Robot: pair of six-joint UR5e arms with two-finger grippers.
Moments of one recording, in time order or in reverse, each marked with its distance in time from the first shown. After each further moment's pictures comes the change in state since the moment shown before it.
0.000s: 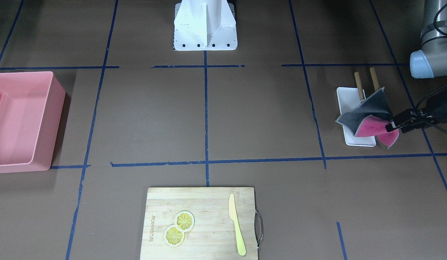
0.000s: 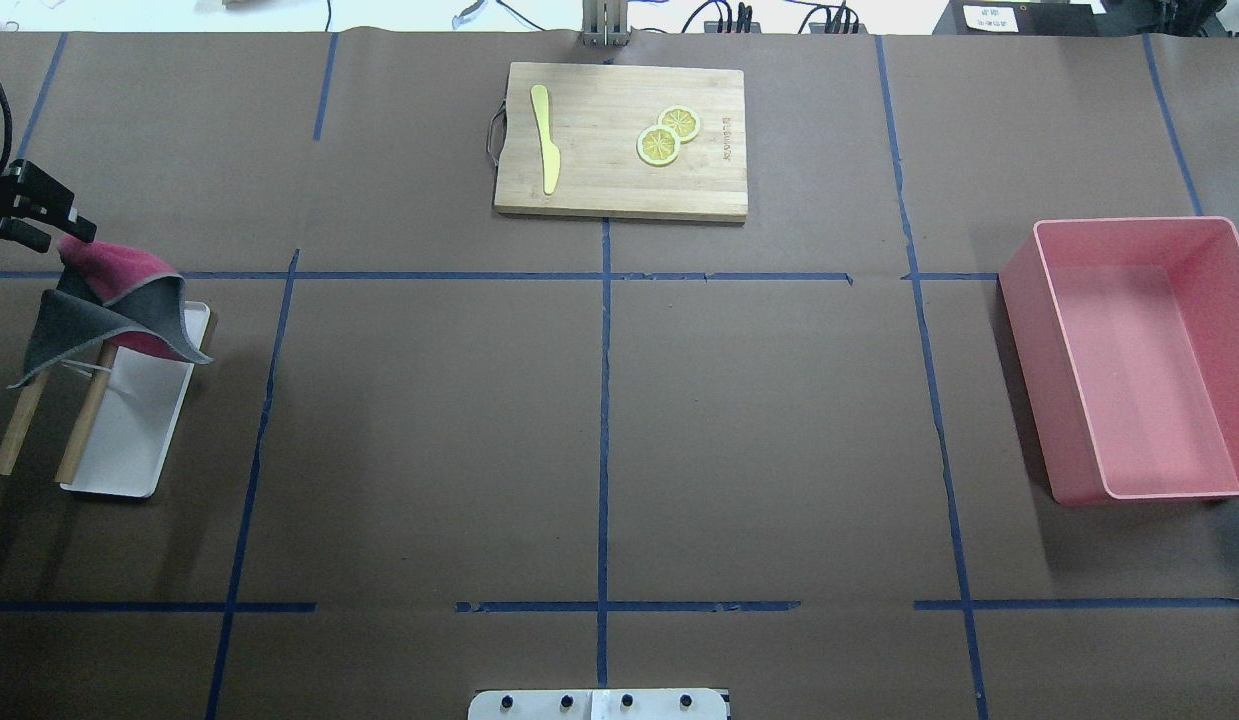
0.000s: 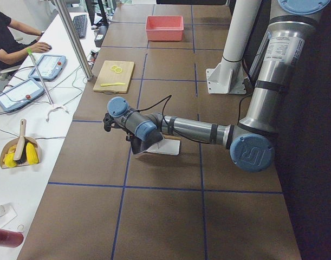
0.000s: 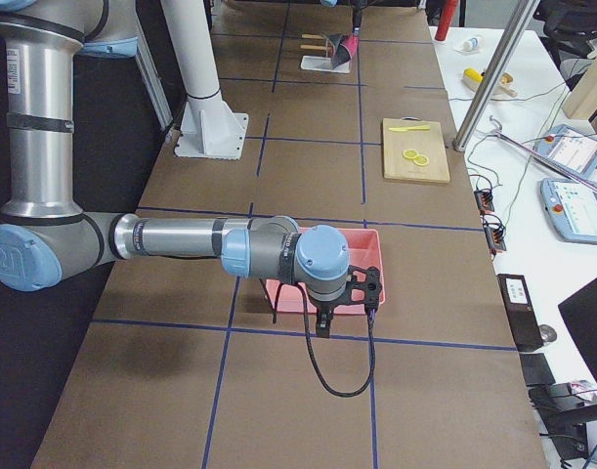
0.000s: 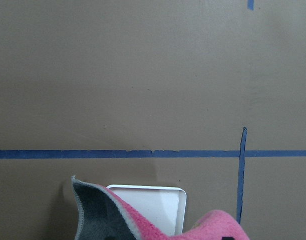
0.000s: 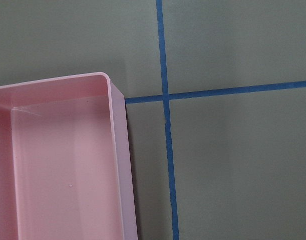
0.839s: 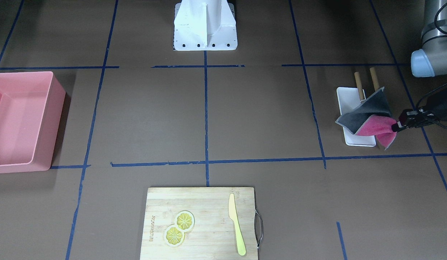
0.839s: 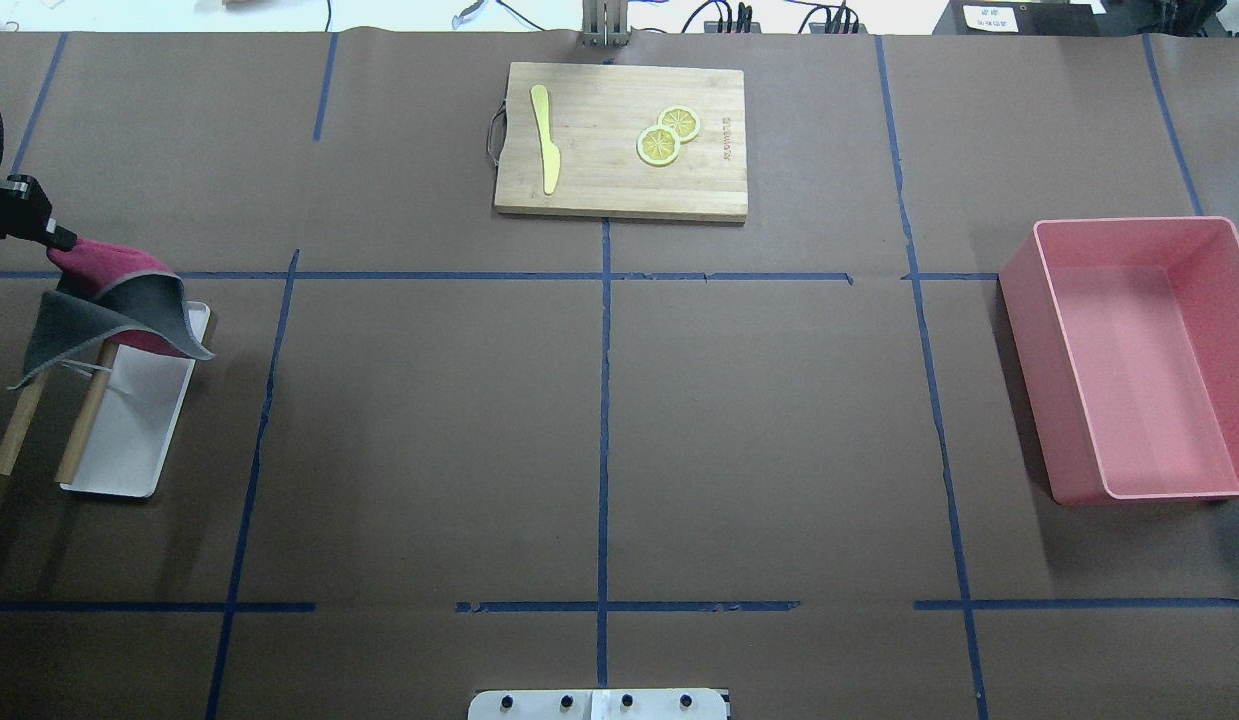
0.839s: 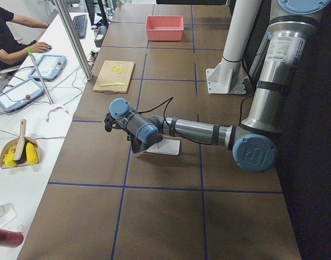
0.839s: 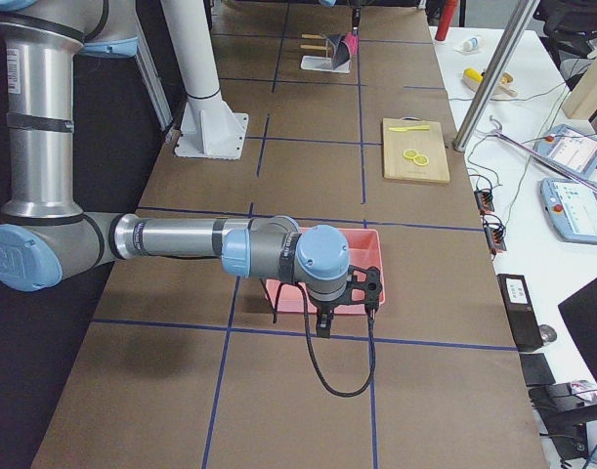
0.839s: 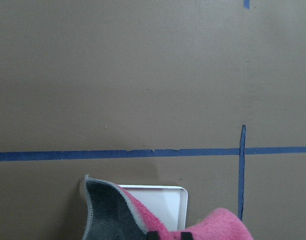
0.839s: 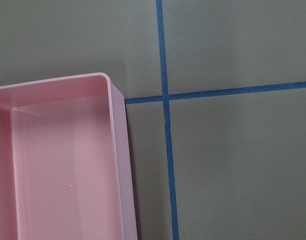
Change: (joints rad) left arm -0.003 0.016 -0.003 -0.047 -0.002 0.000; right arm 0.000 0.001 -0.001 0.001 -0.001 0.000
